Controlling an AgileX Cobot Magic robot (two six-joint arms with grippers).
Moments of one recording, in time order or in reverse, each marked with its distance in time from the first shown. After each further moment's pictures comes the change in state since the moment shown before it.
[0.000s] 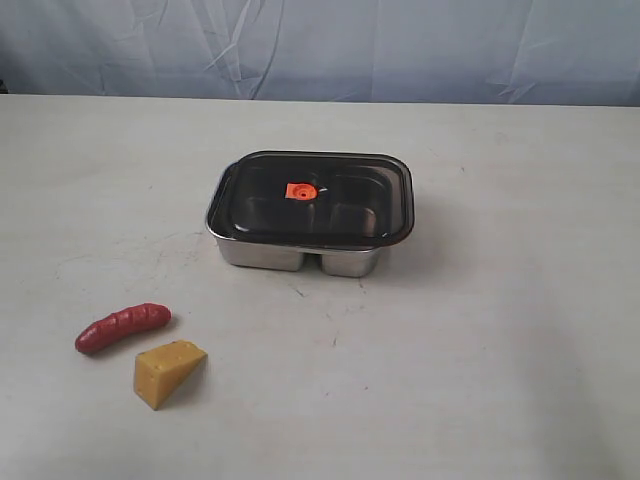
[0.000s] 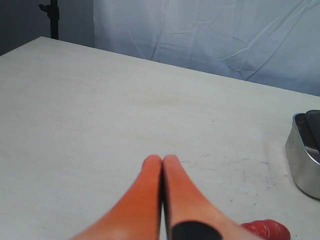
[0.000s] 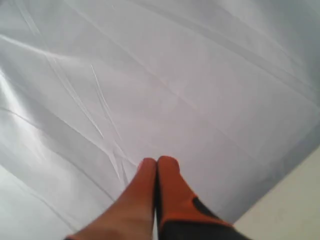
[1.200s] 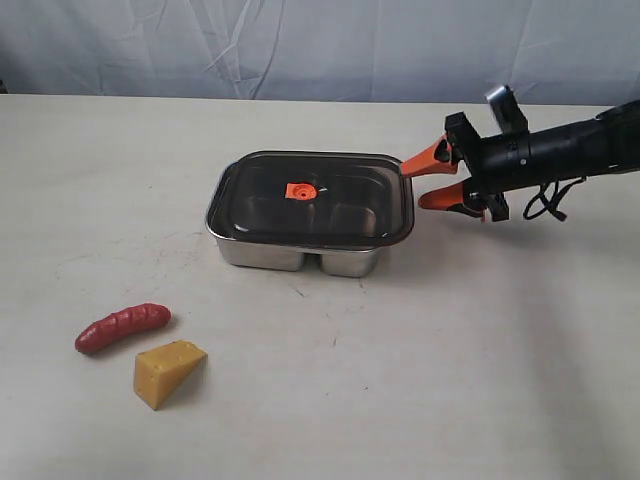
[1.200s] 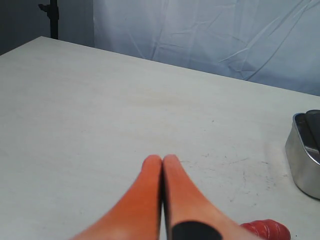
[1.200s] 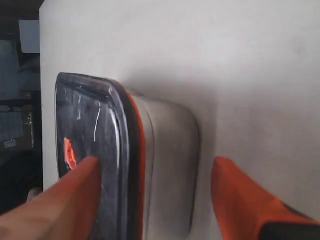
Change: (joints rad) left arm 0.000 0.000 0.000 0.000 0.000 0.000; right arm 0.004 1.962 -1.065 0.880 1.183 -1.233
